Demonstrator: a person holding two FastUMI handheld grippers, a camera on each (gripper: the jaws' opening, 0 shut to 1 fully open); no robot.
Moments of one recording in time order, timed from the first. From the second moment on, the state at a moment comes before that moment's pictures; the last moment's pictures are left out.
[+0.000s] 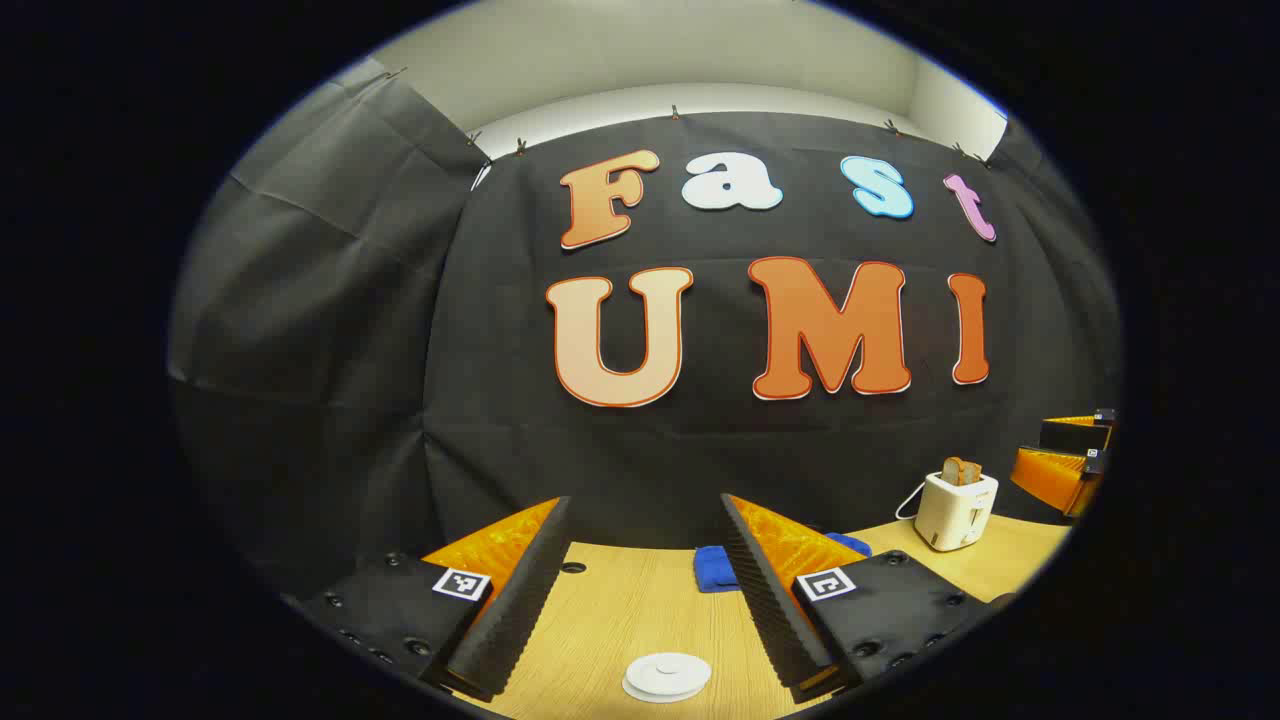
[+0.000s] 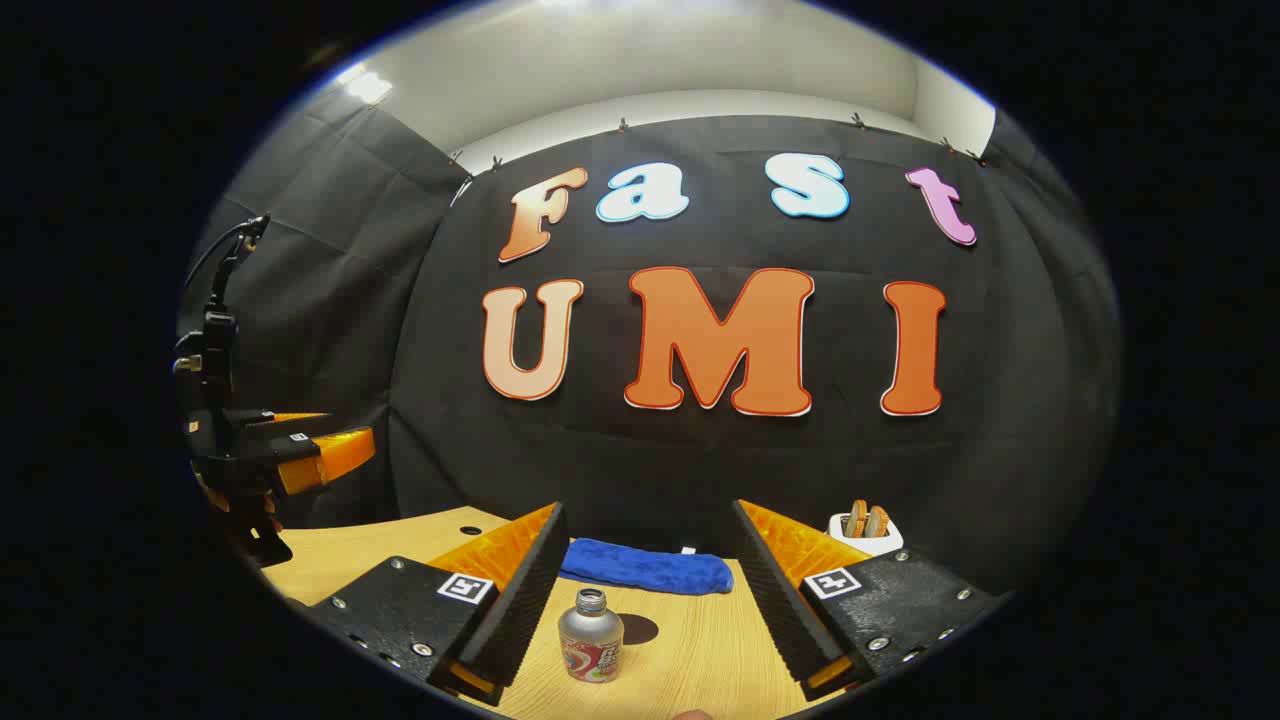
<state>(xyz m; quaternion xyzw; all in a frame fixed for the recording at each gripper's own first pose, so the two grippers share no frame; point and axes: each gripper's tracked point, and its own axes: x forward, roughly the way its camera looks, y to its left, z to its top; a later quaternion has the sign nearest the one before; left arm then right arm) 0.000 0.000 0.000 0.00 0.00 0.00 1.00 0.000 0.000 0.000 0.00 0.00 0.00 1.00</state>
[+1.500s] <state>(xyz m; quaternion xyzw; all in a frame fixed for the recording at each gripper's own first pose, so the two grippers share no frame) 0.017 -0.021 -0.121 0.02 0.09 -0.07 0.99 0.023 0.035 -0.119 0.03 0.12 0.05 0.99</state>
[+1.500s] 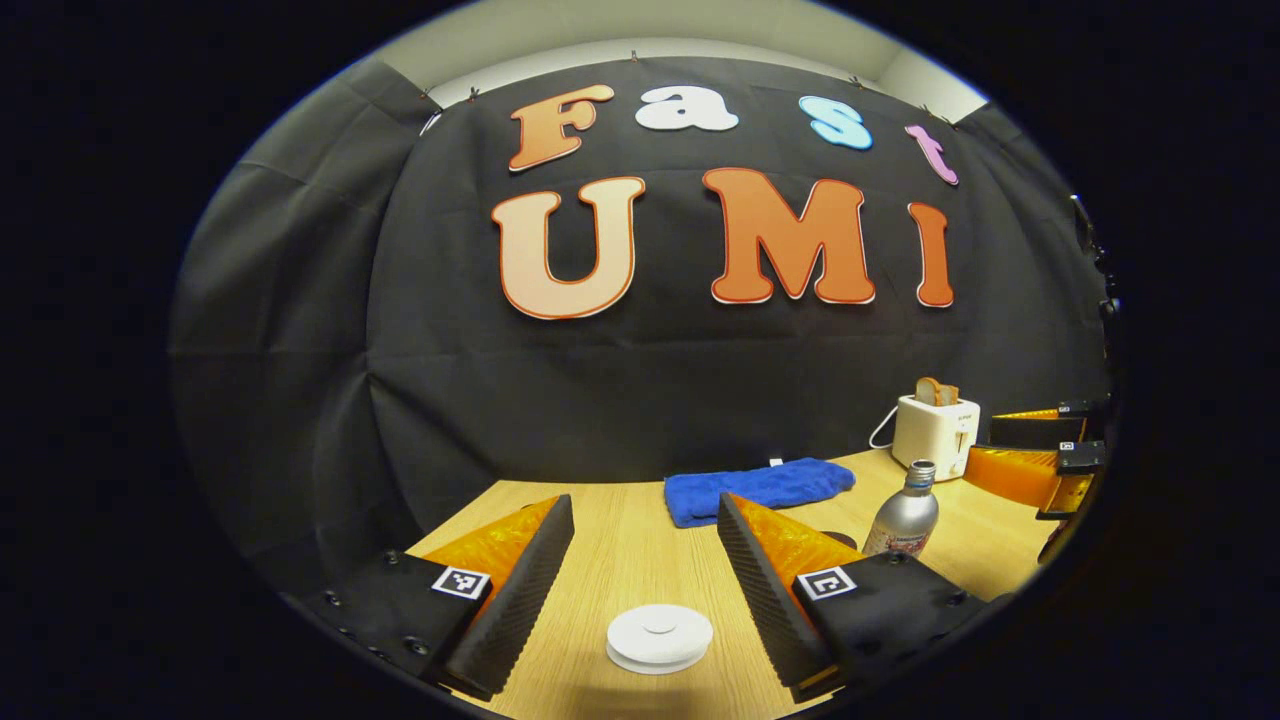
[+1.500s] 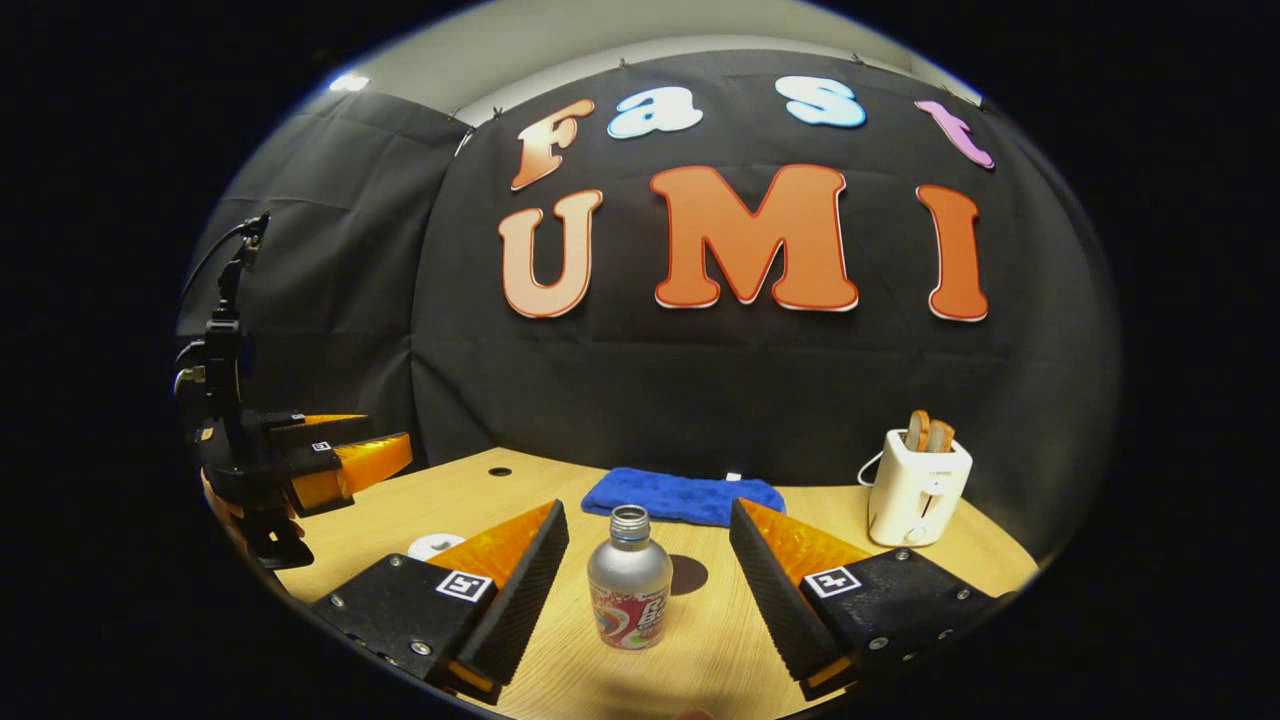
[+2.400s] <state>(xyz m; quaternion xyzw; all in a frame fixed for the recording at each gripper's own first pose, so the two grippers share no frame) 0.025 -0.031 -0.240 0.02 0.19 -0.12 0.98 0.047 0.050 -0.214 0.02 0.20 0.07 0.98</state>
